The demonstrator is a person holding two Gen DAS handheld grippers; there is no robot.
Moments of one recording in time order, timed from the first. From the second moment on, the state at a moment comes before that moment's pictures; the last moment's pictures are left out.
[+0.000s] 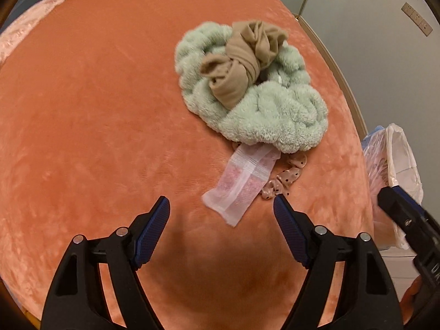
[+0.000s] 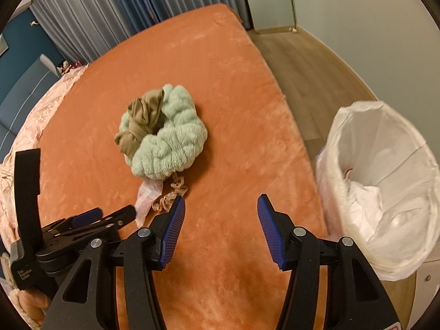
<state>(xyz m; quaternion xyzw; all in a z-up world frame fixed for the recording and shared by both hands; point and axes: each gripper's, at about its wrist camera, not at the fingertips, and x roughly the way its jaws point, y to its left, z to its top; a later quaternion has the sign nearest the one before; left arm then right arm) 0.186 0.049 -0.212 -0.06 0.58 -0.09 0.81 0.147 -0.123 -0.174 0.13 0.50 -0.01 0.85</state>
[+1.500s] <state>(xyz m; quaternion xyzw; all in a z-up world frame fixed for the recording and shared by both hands) 0.106 0.046 -0.080 -0.11 0.49 -0.19 0.84 0.106 -0.147 -0.078 0.17 0.41 0.02 0.89</state>
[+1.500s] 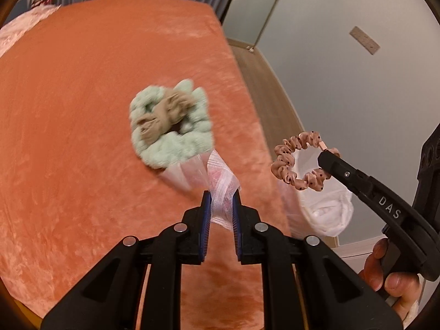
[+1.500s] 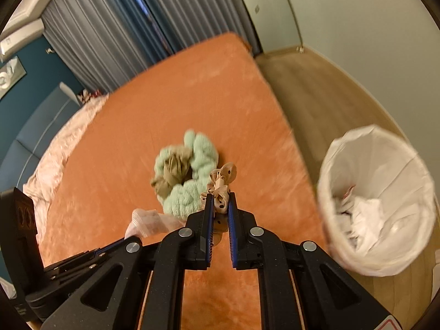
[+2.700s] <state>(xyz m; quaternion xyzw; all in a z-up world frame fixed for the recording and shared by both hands) 0.093 -0.204 0.035 -0.02 0.41 -0.32 0.85 0.022 -0.333 0.002 0.19 0.31 -0.12 0.92</state>
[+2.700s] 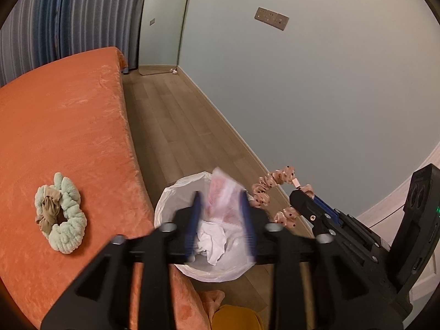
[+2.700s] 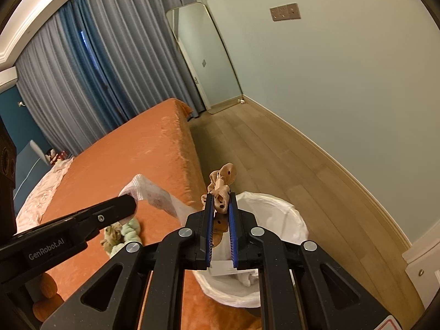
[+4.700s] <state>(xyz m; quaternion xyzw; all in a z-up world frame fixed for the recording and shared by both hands) 0.132 0.007 -0.023 -0.07 0.42 -0.12 0.90 0.078 -0.178 -0.004 0.04 0.34 -0.10 0.94</state>
